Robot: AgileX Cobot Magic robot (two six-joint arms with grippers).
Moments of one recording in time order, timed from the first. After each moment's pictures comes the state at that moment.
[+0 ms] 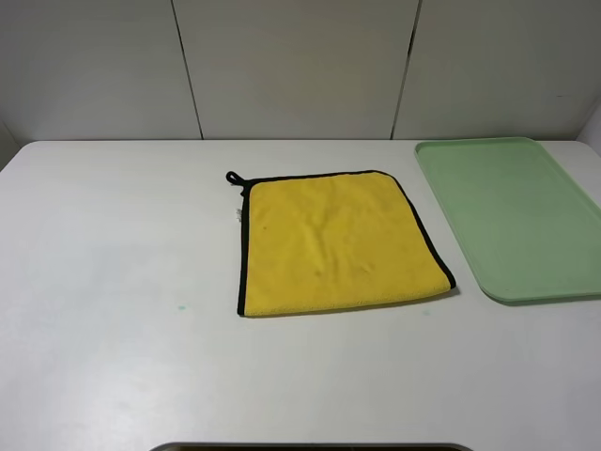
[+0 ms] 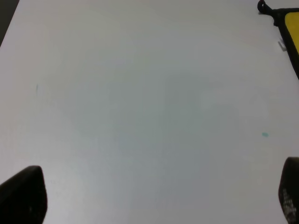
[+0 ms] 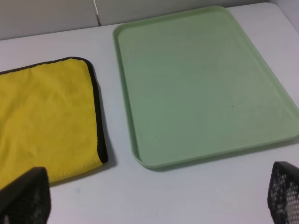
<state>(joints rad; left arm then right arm) -0.03 0.00 -0.49 0.09 1.05 -0.07 -0.06 -0.01 -0.49 0.06 1.02 0.03</state>
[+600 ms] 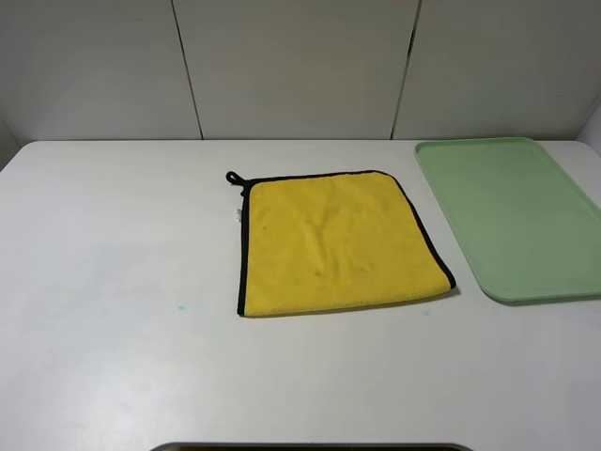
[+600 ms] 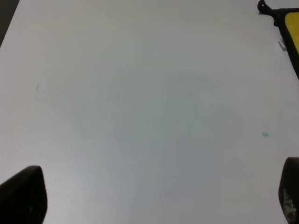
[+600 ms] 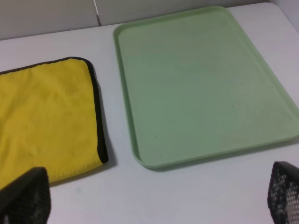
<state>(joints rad) -0.03 0.00 -0.49 0.09 1.05 -0.07 -0.06 -0.01 -0.49 0.06 1.02 0.03</state>
